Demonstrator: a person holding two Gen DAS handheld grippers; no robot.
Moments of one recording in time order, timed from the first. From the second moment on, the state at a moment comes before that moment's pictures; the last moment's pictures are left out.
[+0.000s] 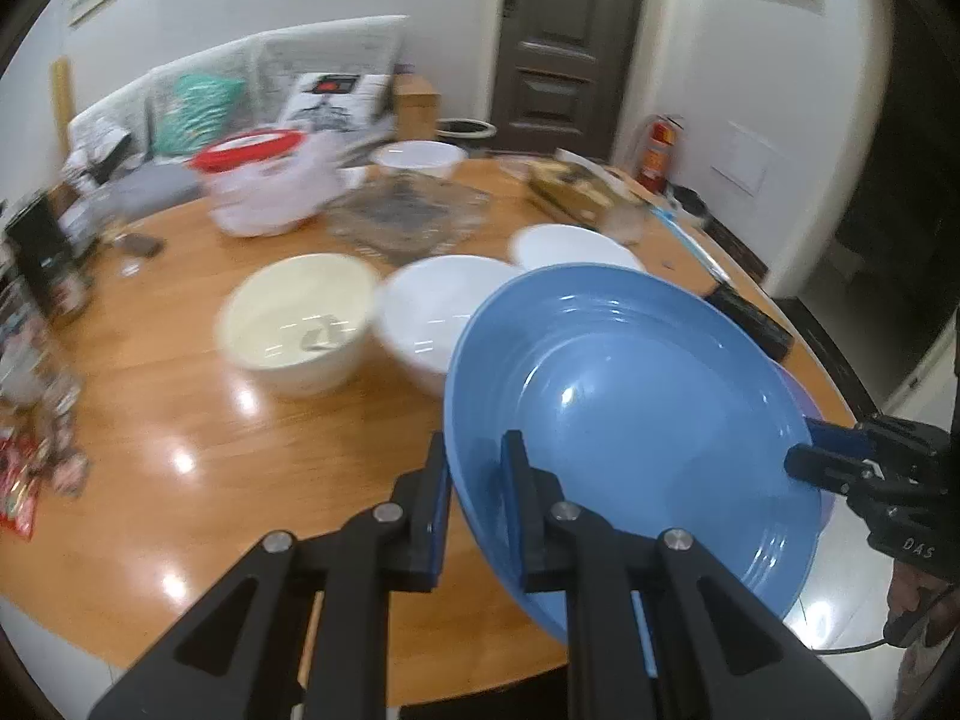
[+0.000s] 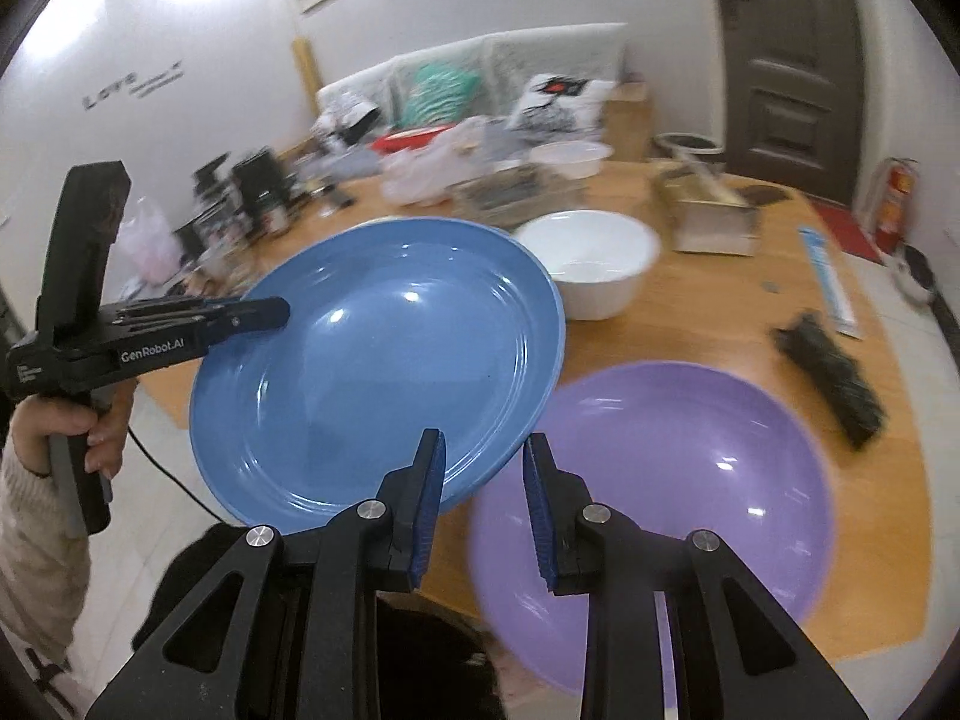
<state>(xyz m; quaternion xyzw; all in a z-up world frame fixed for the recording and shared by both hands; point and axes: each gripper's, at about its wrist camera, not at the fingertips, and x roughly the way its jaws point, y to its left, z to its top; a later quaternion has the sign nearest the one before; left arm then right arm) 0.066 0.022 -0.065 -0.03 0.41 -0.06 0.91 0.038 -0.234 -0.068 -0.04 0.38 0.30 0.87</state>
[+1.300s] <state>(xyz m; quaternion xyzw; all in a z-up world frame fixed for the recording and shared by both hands) 0.117 -0.108 -0.126 0.08 0.47 -0.15 0.86 0.041 -0.313 -0.093 -0.03 0.42 0.17 0.89</state>
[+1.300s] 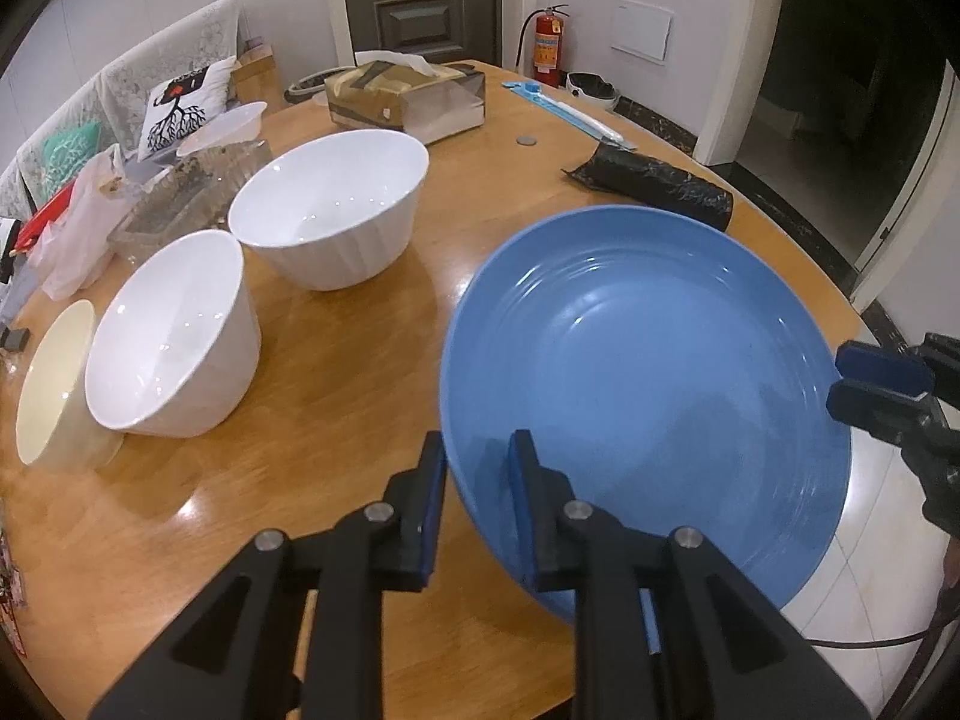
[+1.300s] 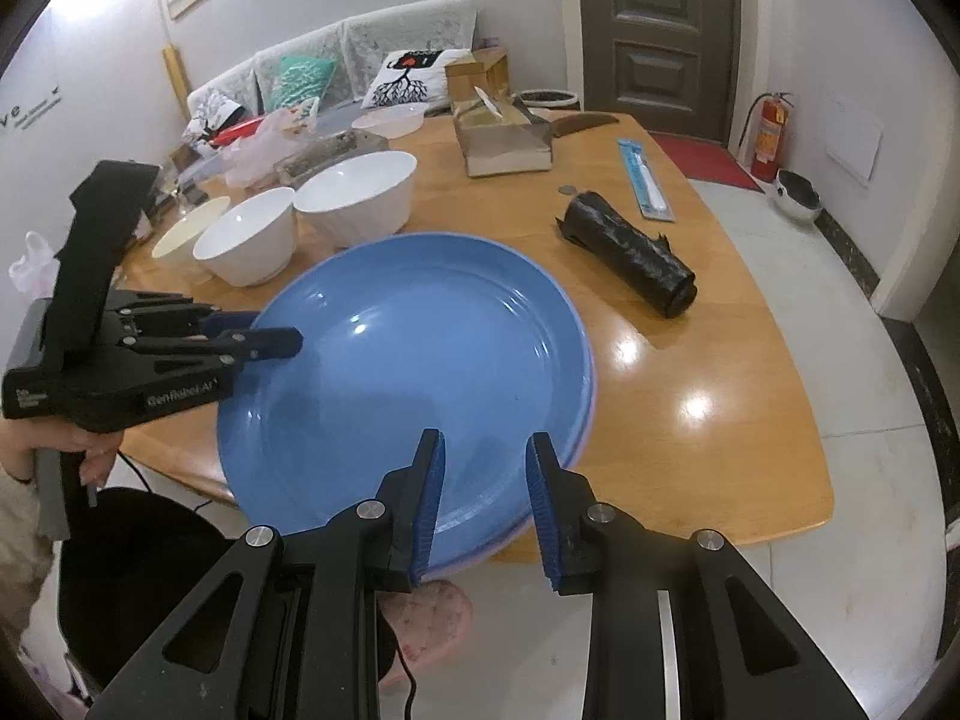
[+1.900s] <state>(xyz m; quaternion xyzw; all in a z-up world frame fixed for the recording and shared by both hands) 0.184 0.052 -0.041 0.05 0.44 -0.08 0.90 0.092 -0.154 -0.076 -0.06 0.38 0.34 0.86</state>
